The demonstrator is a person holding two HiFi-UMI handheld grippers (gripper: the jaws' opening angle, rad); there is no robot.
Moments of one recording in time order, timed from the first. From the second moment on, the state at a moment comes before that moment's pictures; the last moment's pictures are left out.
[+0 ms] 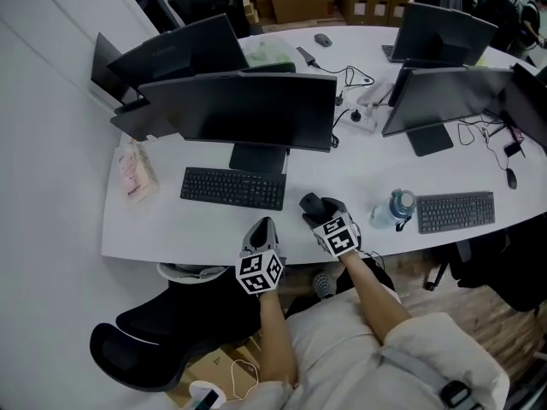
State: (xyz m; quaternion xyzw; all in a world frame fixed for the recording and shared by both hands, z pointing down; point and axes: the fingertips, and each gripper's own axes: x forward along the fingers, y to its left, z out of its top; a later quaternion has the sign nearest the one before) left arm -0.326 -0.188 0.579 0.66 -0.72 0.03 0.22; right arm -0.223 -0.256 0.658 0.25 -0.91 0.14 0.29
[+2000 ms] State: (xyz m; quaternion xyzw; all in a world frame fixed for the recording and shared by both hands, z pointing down) left arm -0.275 -0.193 0.560 0.69 -0.70 0.02 0.18; right arm -0.166 -0.260 0.524 0.22 -0.95 0.11 0.17
